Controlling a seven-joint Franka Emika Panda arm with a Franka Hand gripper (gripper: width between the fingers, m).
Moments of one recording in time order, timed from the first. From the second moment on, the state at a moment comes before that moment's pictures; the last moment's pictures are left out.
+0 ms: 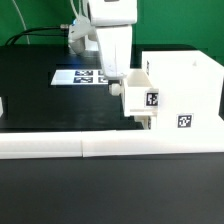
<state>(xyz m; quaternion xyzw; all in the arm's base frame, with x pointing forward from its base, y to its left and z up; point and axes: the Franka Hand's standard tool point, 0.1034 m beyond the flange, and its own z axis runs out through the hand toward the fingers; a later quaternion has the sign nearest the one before) 0.522 -0.010 0.054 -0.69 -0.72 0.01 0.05</state>
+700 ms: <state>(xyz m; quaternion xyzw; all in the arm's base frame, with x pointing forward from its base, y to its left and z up) 0.542 -0.023 0.062 -0.70 -0.71 0.01 0.05</state>
